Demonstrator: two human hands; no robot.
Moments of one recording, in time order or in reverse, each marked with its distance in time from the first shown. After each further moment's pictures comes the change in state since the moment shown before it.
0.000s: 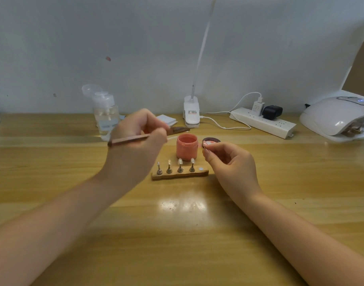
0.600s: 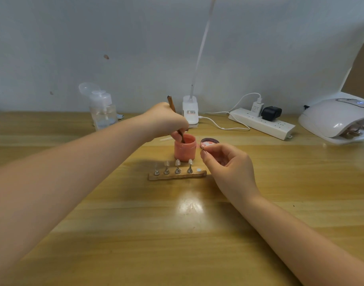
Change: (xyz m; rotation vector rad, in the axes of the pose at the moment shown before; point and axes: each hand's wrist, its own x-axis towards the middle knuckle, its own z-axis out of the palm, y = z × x) left_hand 0.090 -0.013 0.048 0.429 -0.455 -0.555; right_hand 0.001 0.003 0.002 0.028 0.014 0.007
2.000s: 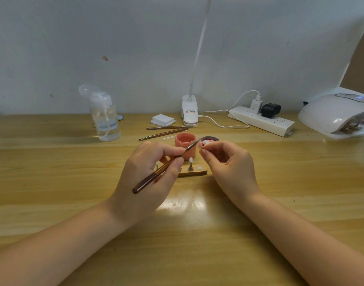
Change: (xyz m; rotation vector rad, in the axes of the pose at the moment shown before) left_hand -0.108 -0.069 0.034 -0.145 0.414 0.791; right_hand -0.001 -0.001 -0.001 -0.097 0.002 -0.086
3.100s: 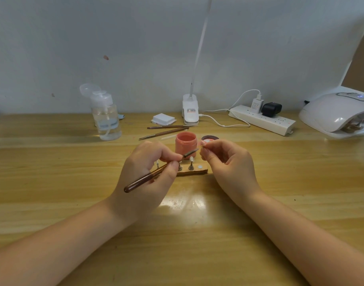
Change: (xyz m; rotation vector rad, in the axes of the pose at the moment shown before) left_hand -0.002 -0.004 -0.001 -0.054 -0.009 -0.038; right_hand -0.001 -0.001 -0.001 0.069 -0.058 0.016
